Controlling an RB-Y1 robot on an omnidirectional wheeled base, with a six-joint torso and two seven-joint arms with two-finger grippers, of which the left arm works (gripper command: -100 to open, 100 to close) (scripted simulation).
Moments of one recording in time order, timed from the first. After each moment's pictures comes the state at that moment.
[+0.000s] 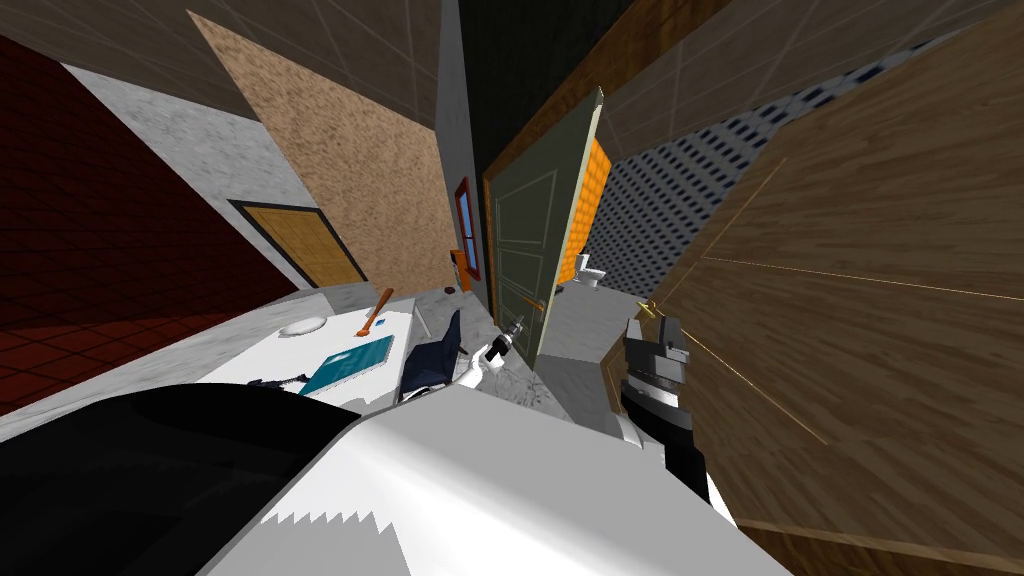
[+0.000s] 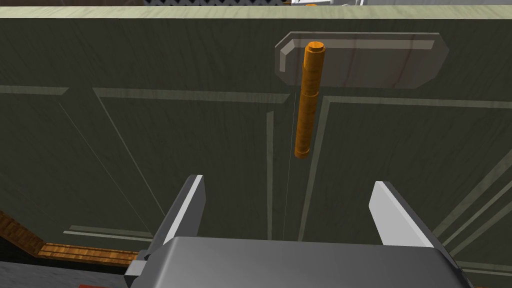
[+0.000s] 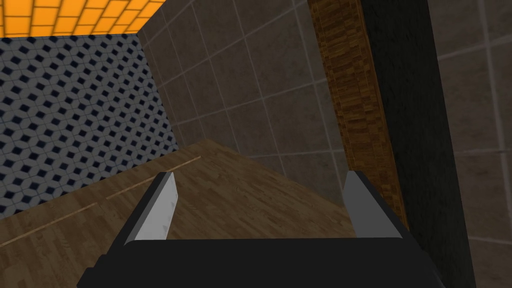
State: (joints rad) arm -0.23 0.10 -0.33 -1.10 -0.10 -0.38 0.25
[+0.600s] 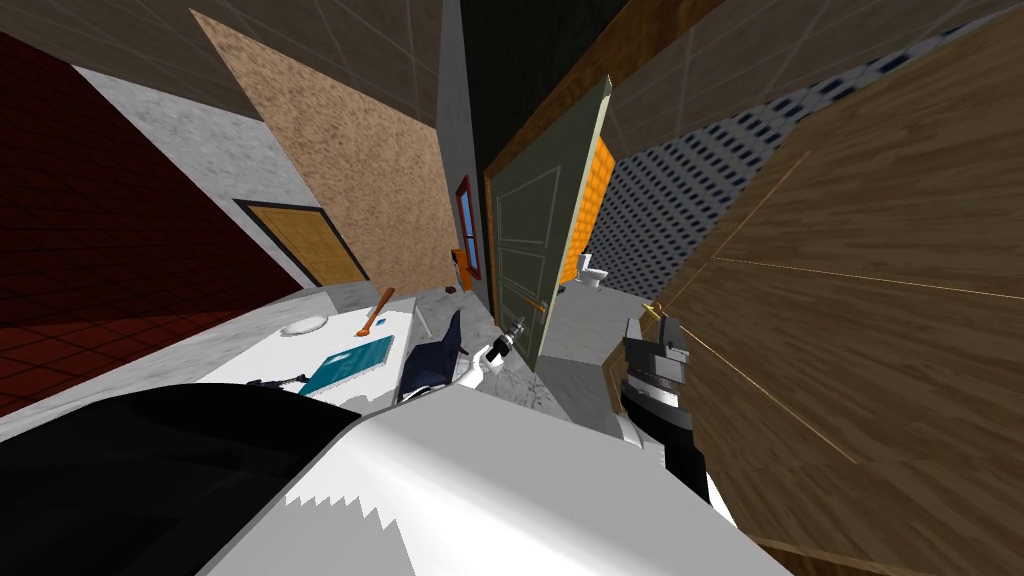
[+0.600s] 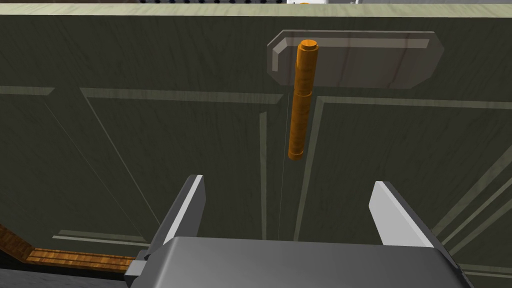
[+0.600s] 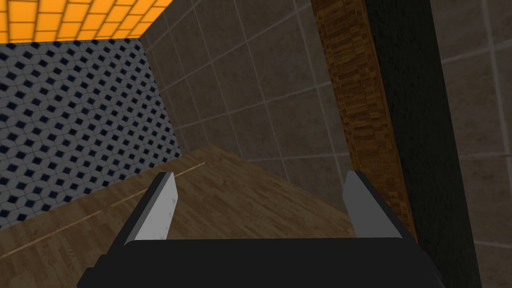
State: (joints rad) arm -0.24 0.10 -0.35 -1.09 -0.10 -0.37 0.26
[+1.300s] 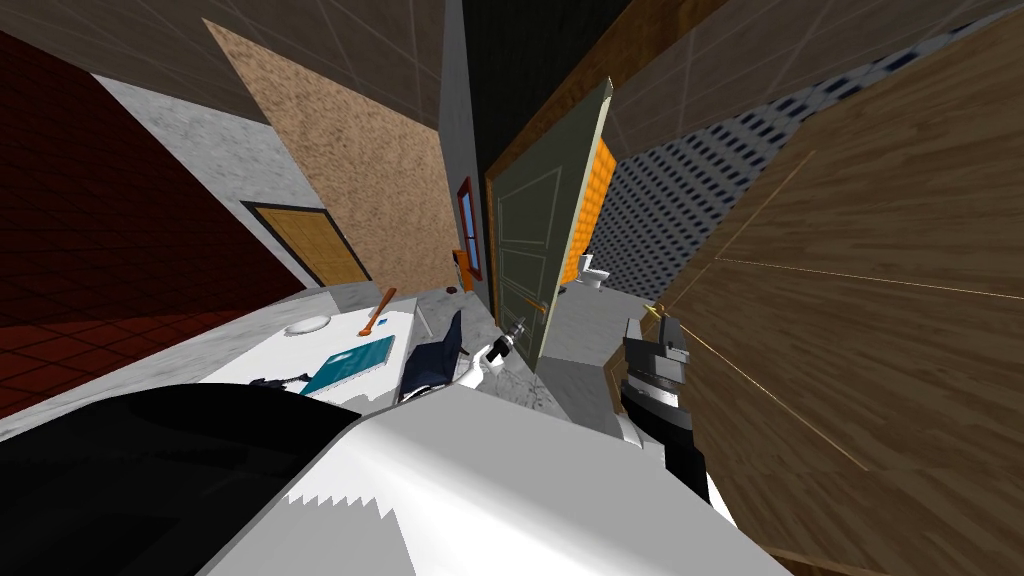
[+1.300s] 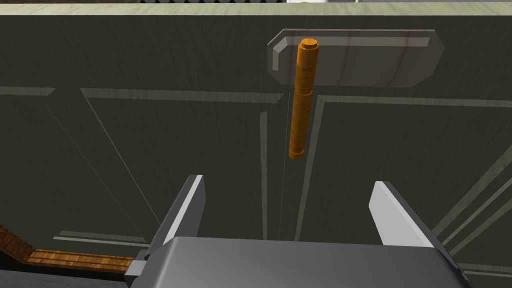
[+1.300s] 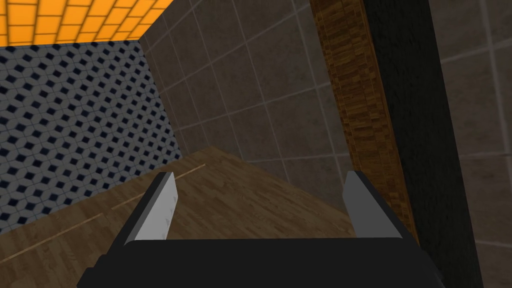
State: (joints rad) arm -0.24 0.10 -0.36 -1.09 -0.10 -0.37 0.26
